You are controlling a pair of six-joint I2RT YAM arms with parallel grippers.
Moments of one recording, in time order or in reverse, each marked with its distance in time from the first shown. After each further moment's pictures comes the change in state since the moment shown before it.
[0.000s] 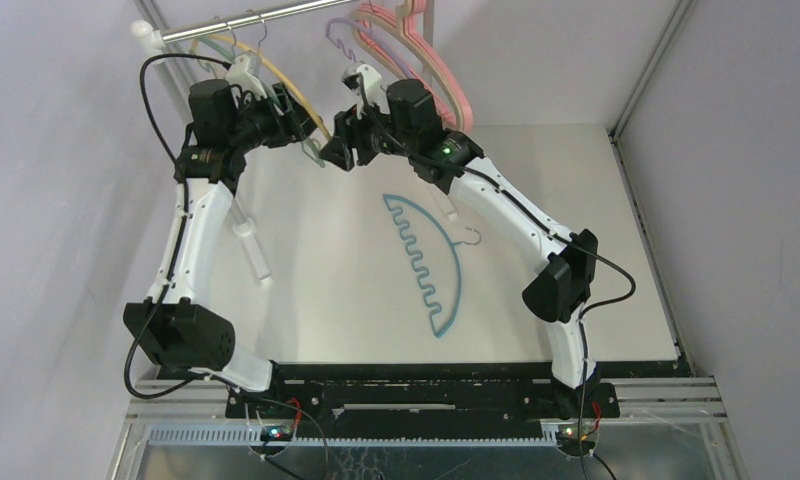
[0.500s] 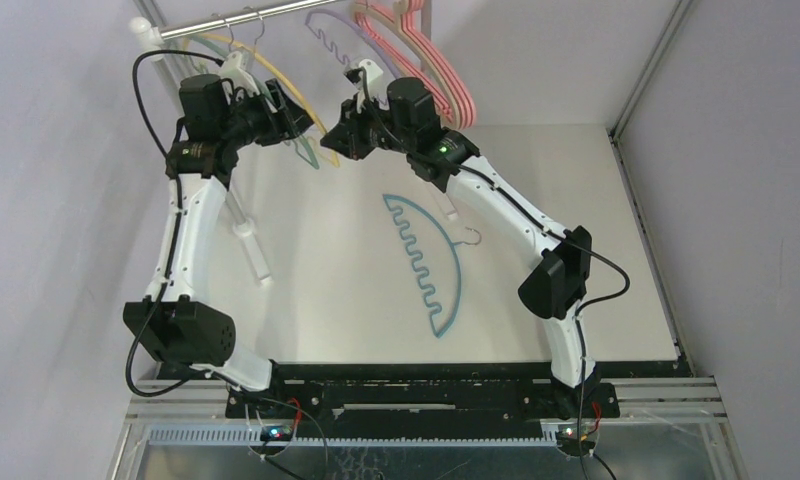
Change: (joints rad) left arm 0.034 0.022 0.059 -0.069 0.029 0.007; right arm -0.026 0.035 0.011 0.093 -0.010 0.052
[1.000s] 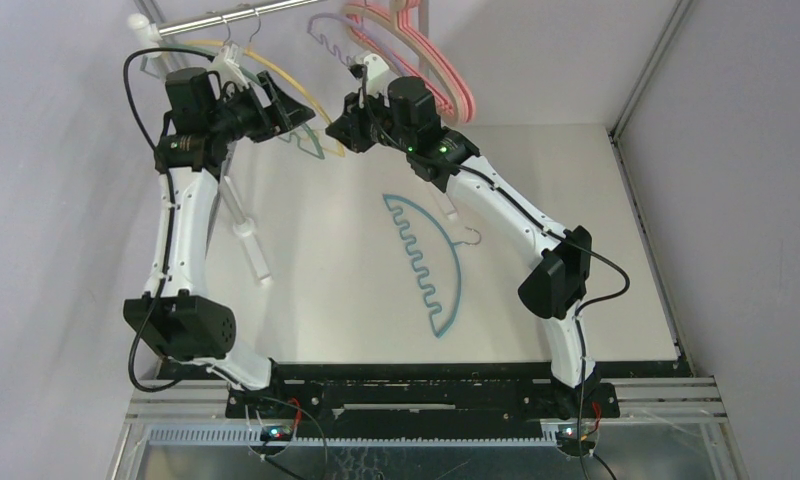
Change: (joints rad) left arm 0.055 0.029 0.080 -0.066 0.134 -0.061; right arm 0.001 0.000 0.002 0.026 0.129 -0.026
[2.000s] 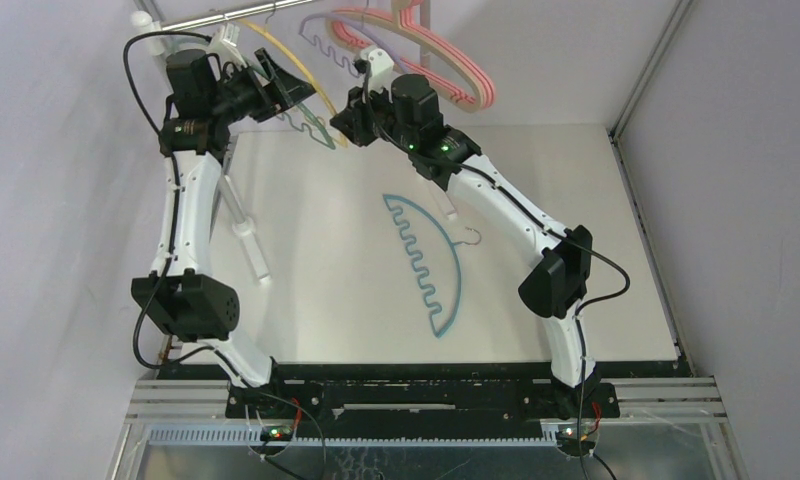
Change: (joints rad) left arm 0.001 0.118 0.135 0.081 0.038 -0.103; right arm -0.006 0.000 0.000 0.050 0.055 -0.025
